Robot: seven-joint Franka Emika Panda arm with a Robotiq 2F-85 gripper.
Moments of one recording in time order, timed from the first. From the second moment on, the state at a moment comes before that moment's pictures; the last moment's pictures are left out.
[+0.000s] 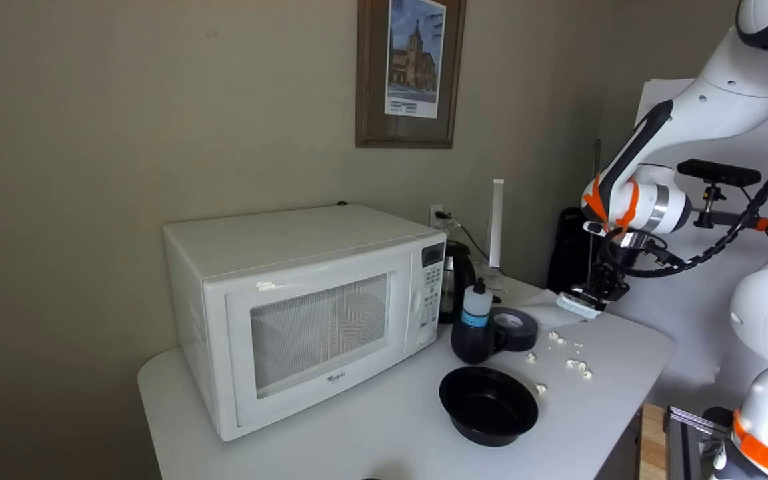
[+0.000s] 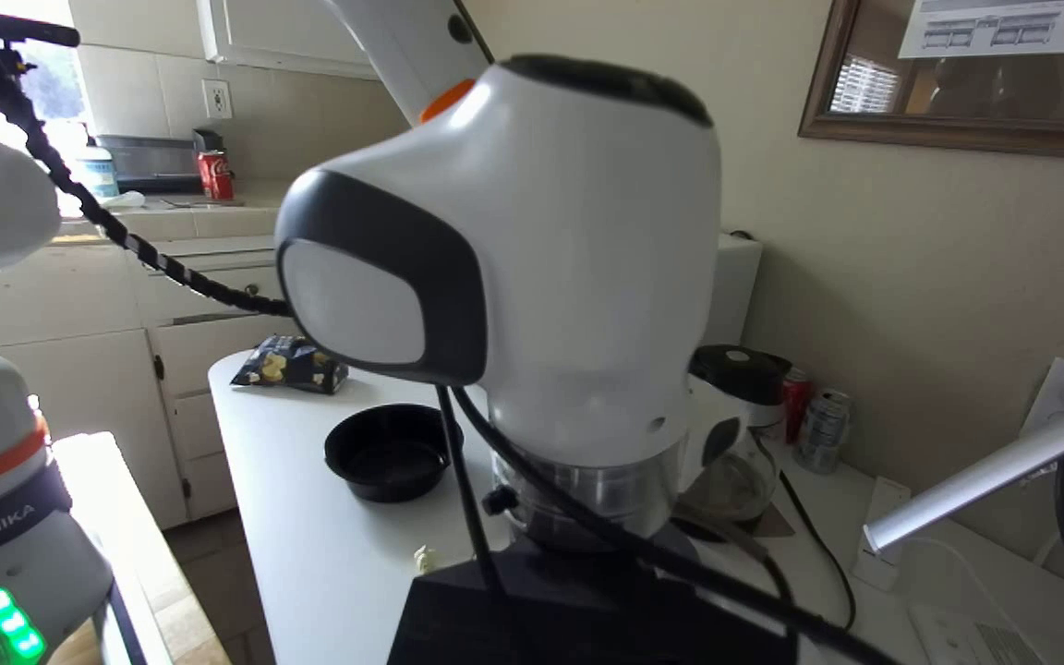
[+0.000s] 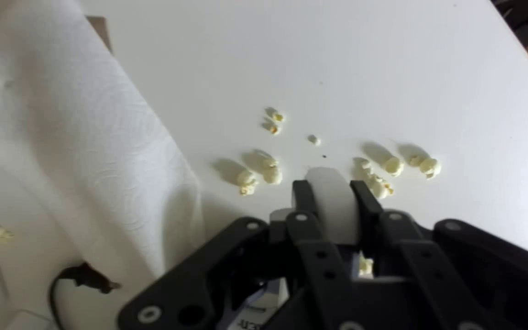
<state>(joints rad) -0.73 0.04 -0.31 -2.51 0.25 2.62 -1.84</state>
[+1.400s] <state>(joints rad) -0.75 0.39 -0.30 -2.21 0.25 2.57 -1.50</state>
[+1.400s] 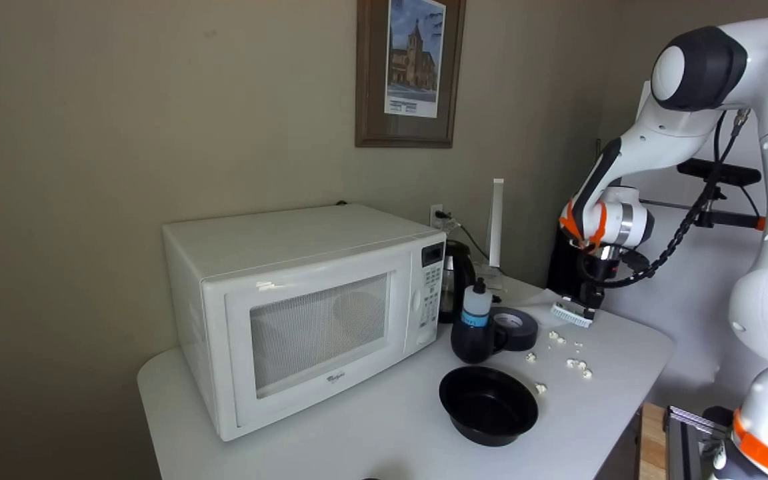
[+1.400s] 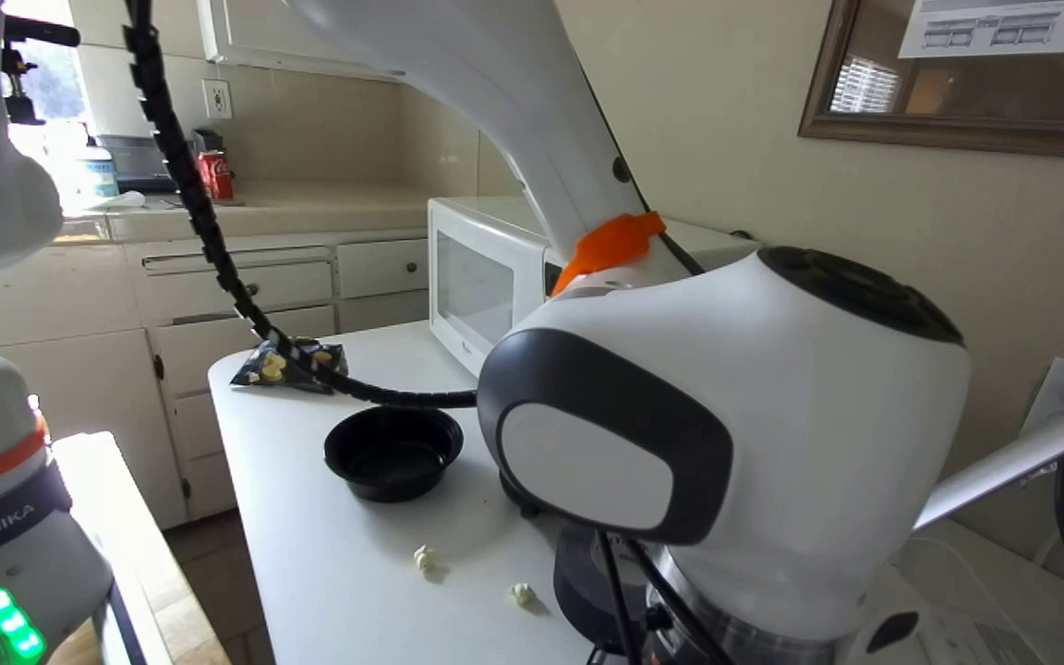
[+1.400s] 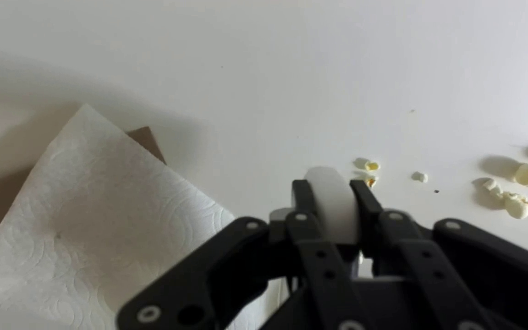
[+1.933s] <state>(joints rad) -0.75 0.40 -0.28 -2.31 0.19 2.76 -1.45</state>
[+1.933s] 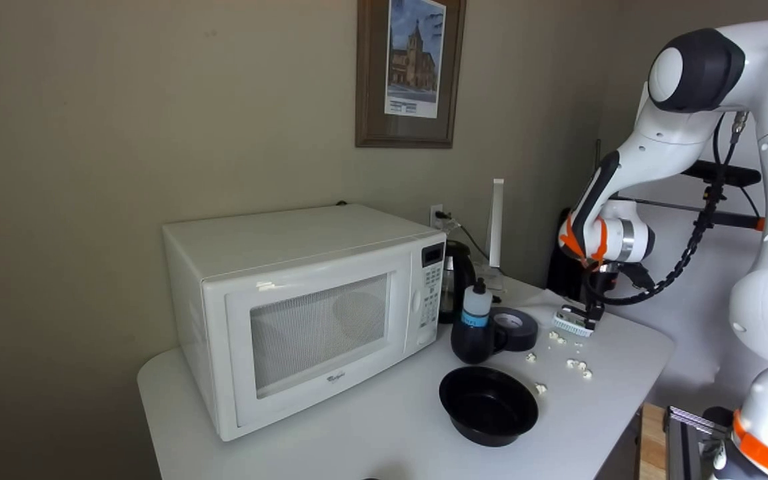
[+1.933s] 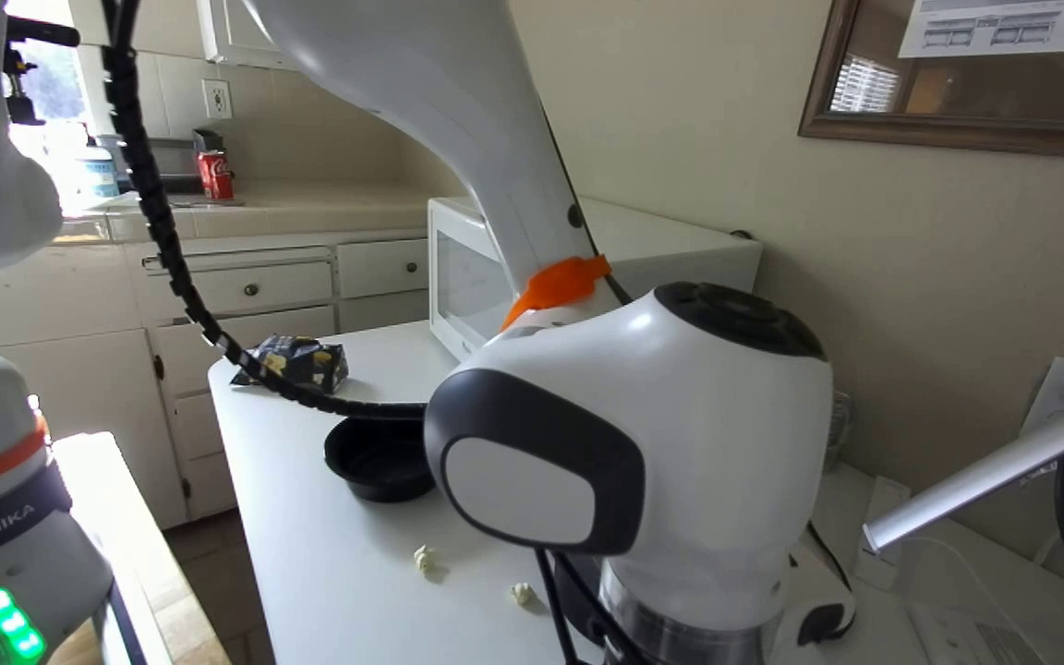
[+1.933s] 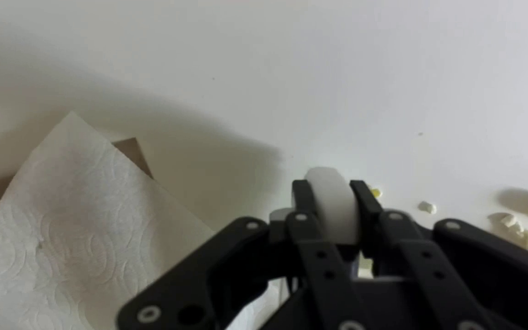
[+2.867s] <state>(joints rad) -0.65 0.37 -0.34 -2.44 -0.14 2.87 -1.27</state>
